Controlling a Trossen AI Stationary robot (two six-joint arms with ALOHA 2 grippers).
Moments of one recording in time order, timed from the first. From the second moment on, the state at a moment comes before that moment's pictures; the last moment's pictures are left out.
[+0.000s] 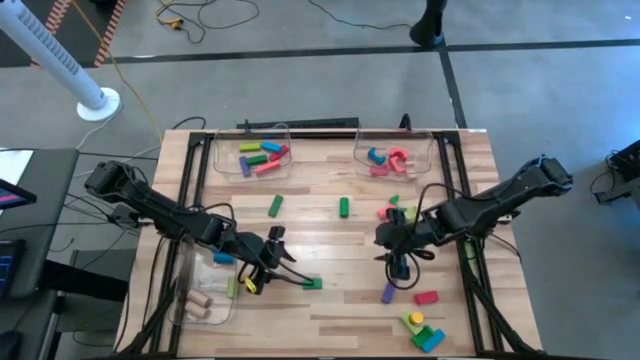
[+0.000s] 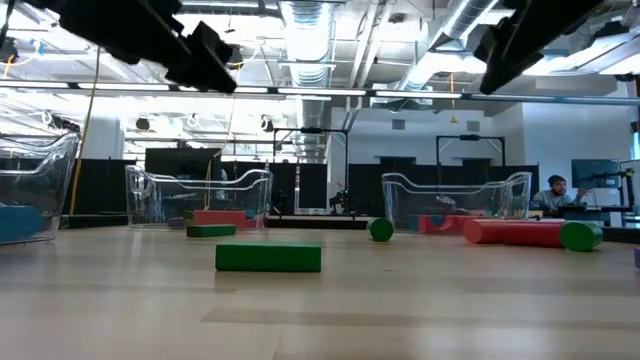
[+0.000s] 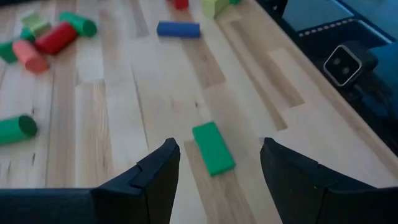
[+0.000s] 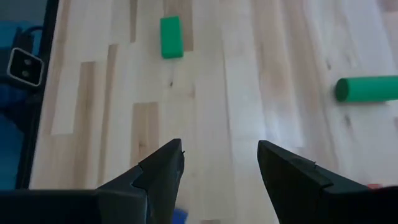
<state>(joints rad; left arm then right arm) -0.39 1.33 0.75 0.03 -0.10 0.00 0.39 1.27 0.98 -0.63 0.16 0.41</state>
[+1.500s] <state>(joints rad) -0.44 1.77 0.84 0.18 -0.22 -0.18 0.50 1.26 0.98 -0.68 0.19 0.59</state>
